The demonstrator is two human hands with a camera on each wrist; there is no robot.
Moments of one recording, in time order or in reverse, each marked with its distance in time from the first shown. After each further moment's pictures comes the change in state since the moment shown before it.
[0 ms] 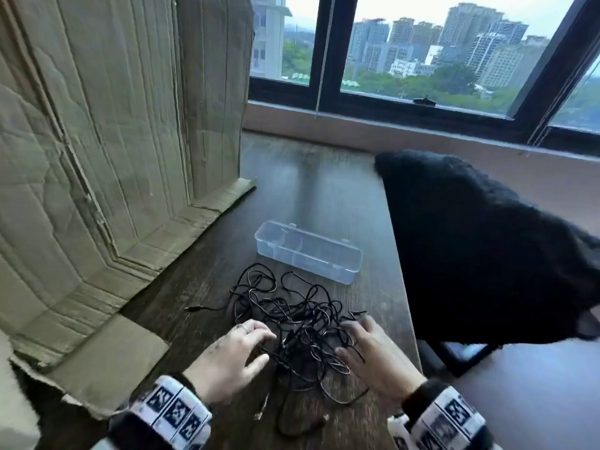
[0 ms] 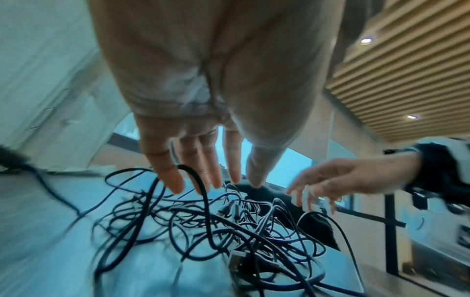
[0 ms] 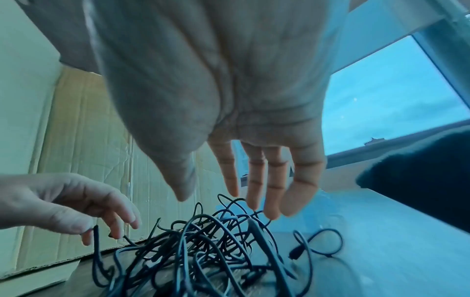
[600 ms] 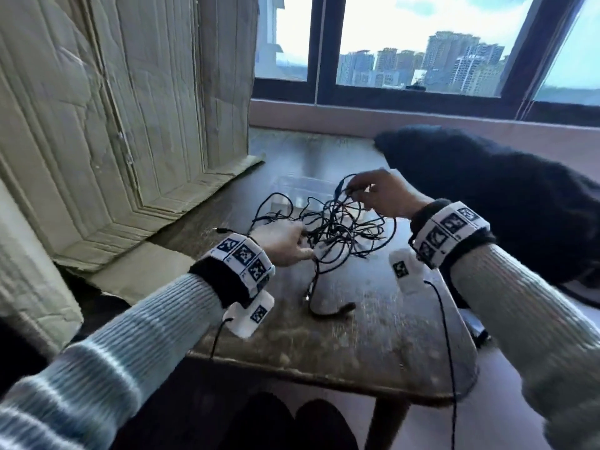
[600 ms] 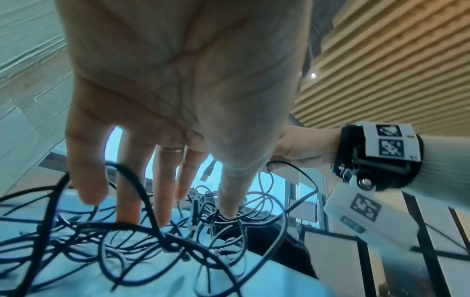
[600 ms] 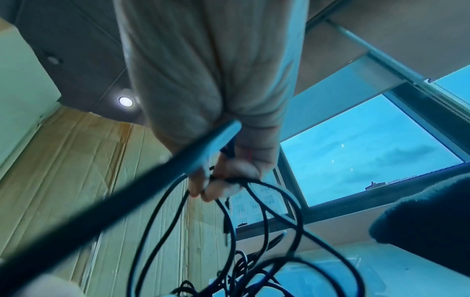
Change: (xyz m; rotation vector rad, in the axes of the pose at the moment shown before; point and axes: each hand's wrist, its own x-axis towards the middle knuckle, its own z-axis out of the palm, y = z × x) left_hand 0.013 0.034 0.013 0.307 0.053 -0.032; right_hand 0.030 -0.023 -0.025 0.138 0.439 -0.301
